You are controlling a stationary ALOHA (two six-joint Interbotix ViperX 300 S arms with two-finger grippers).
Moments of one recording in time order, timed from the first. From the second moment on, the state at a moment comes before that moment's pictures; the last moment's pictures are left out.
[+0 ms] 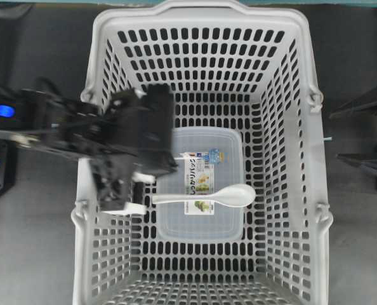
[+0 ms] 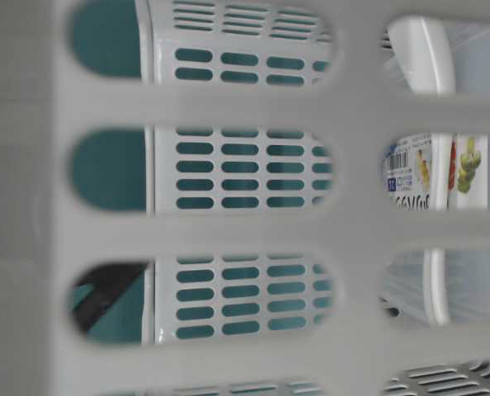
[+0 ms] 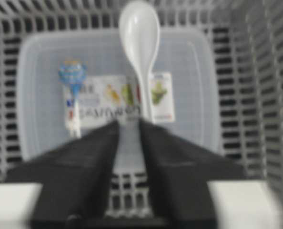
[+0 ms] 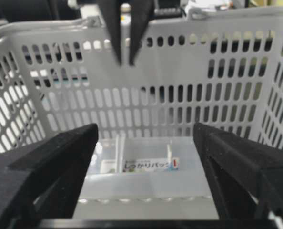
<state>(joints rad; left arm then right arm) -0.11 -0.14 0.22 0.04 0.78 -0.08 0.04 -1.05 1.16 0.01 -0.01 0.05</state>
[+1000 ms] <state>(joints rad) -0.14 0.29 0.03 0.04 0.88 -0.13 0.04 -1.06 1.17 0.01 0.00 0.05</state>
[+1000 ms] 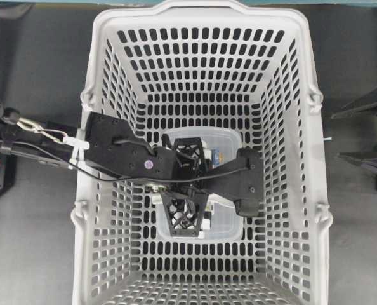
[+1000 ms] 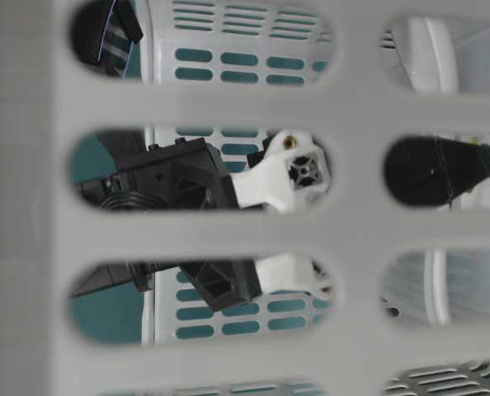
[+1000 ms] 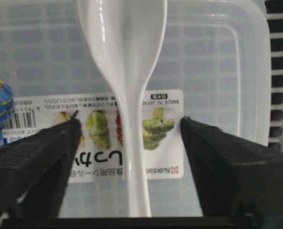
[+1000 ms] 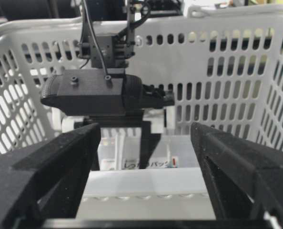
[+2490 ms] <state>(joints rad) -0.15 0.16 -0.43 0.04 1.38 -0.13 0.03 -1.06 1.18 0.01 0.00 0.06</state>
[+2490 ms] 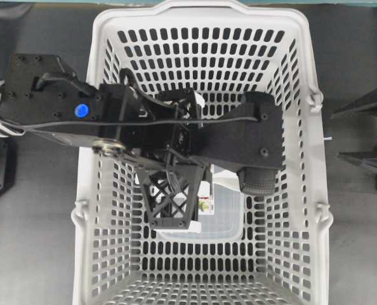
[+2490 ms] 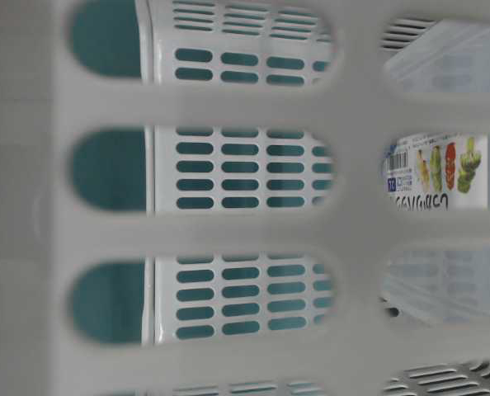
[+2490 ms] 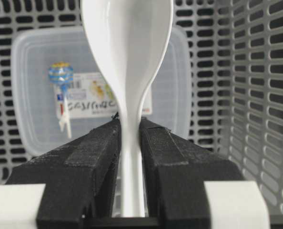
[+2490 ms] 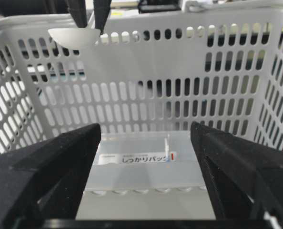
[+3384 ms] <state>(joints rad) -0.15 0.17 -0.43 0.04 1.38 -0.13 0.03 -1.08 1.18 0.01 0.00 0.06</state>
